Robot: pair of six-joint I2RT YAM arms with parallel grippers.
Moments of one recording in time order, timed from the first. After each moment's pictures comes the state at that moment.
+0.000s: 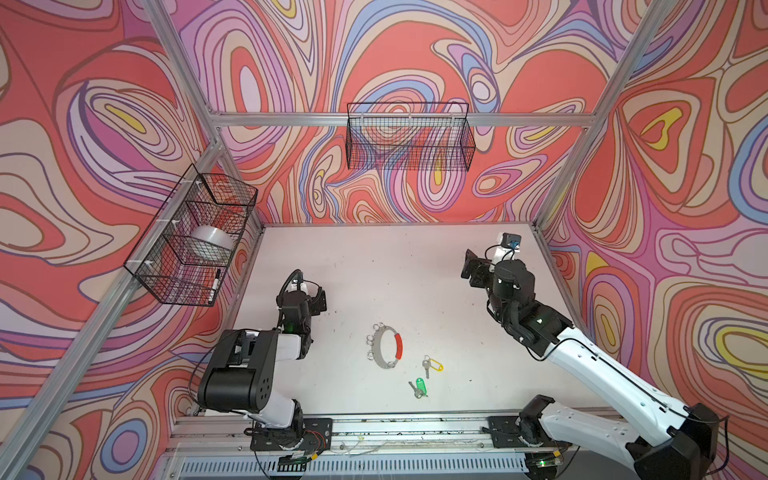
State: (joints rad) left arm -0.03 1.53 0.37 0.78 -0.22 -0.03; right arm 0.52 1.07 0.89 -0.08 0.58 0.30
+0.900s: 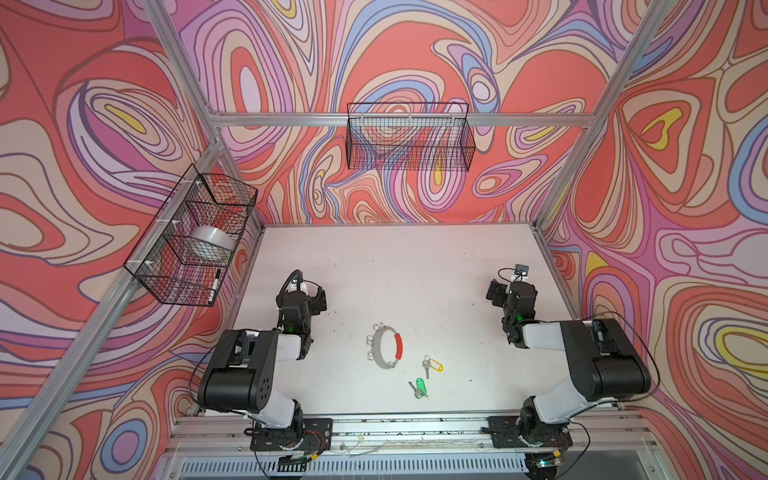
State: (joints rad) left arm -0.03 1.54 0.37 0.79 -0.22 -0.03; right arm 0.03 1.65 0.46 0.79 0.26 0.11
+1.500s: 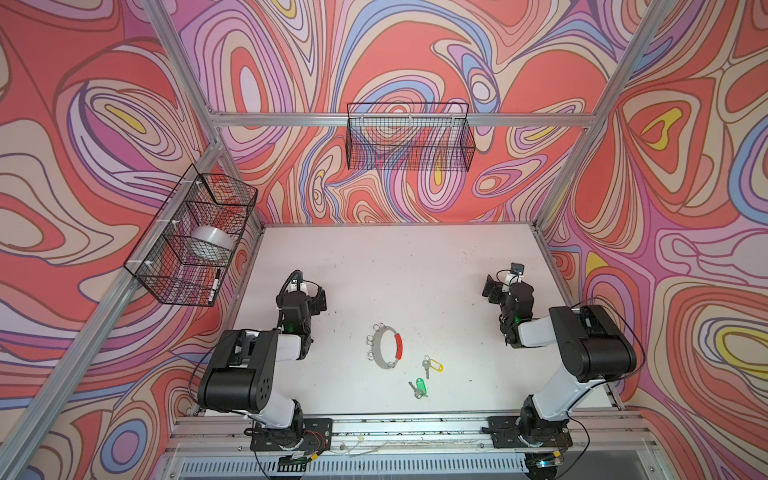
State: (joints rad) left arm -0.03 1.54 0.37 0.79 -0.22 -0.03; right arm 0.02 1.72 0.46 0.96 0.20 0.08
